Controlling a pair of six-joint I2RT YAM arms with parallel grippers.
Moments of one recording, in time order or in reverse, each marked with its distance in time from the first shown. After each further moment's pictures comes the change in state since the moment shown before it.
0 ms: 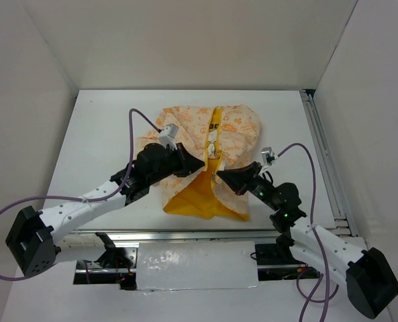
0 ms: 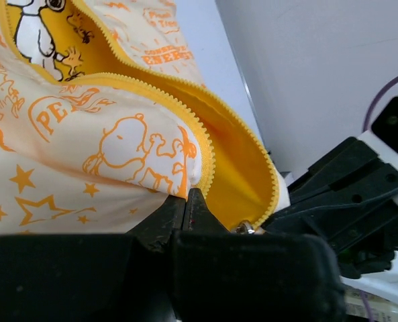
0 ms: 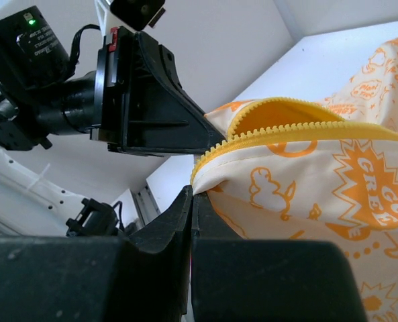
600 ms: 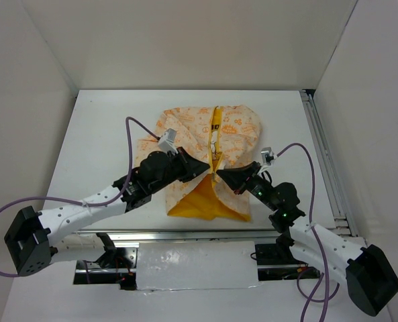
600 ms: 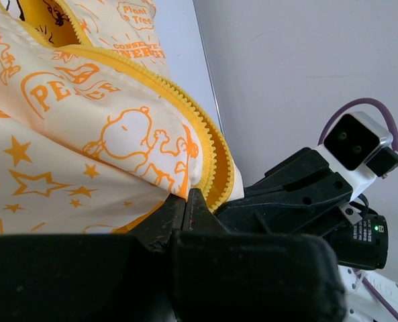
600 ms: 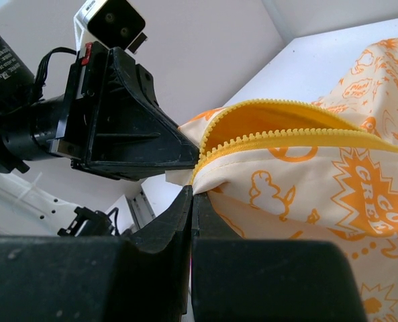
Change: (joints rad) left arm -0.100 -0.030 -0.033 0.058 -0.134 -0.216; right arm 0.024 0.014 0.000 0.006 0.060 -0.002
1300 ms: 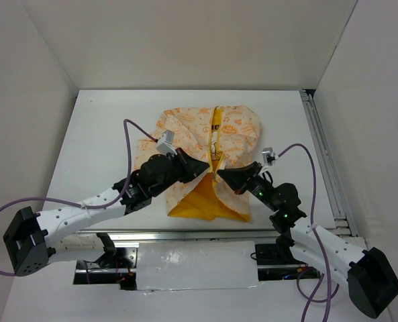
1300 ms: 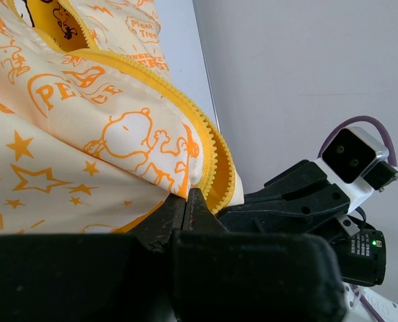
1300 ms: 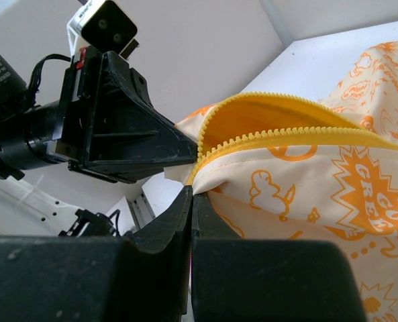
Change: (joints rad) left arm -0.042 -0.010 -0.001 -0.003 -0.110 -0.027; right arm 0.002 -0.029 0.000 -0.020 0.010 0.001
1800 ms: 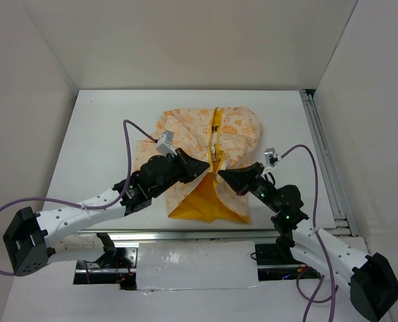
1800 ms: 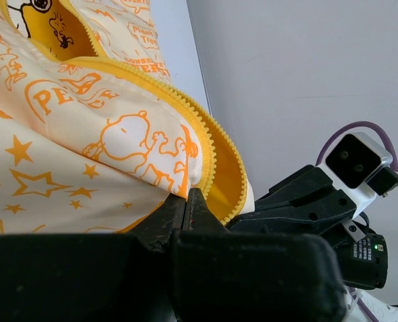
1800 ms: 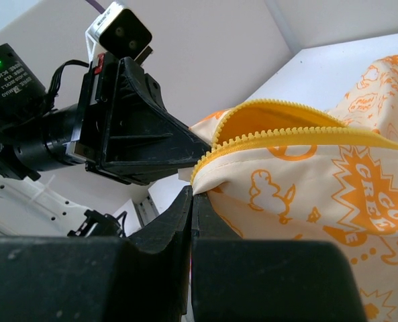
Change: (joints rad) left arm -0.010 -0.009 -0.008 0.023 -0.019 0.002; right arm 0.002 -0.053 0.000 -0.025 -0.009 0.005
